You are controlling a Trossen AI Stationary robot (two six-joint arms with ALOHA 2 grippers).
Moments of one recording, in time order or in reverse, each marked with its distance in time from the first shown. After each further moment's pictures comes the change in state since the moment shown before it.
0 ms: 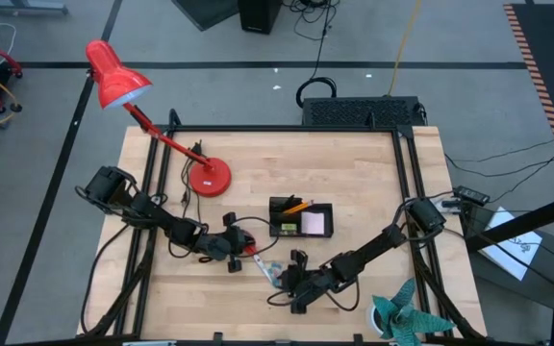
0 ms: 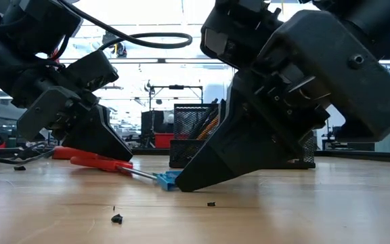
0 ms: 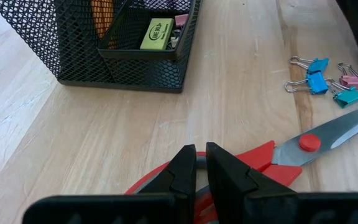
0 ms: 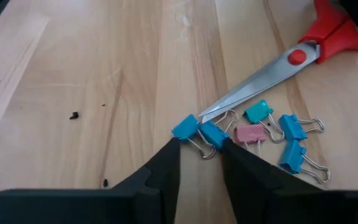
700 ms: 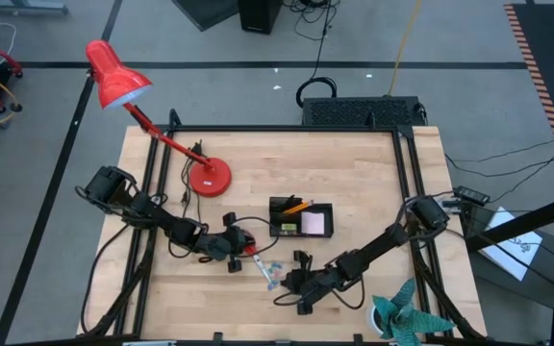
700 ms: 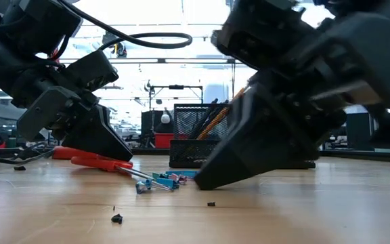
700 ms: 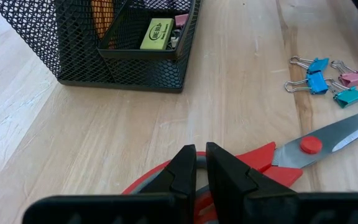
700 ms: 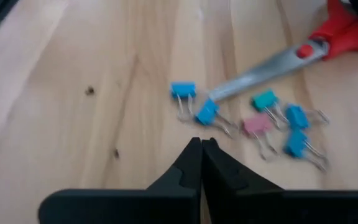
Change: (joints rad) left arm 0.000 0.000 0.000 0.000 0.000 0.000; right arm 0.001 -0.048 -0.001 0.040 0.000 -0.083
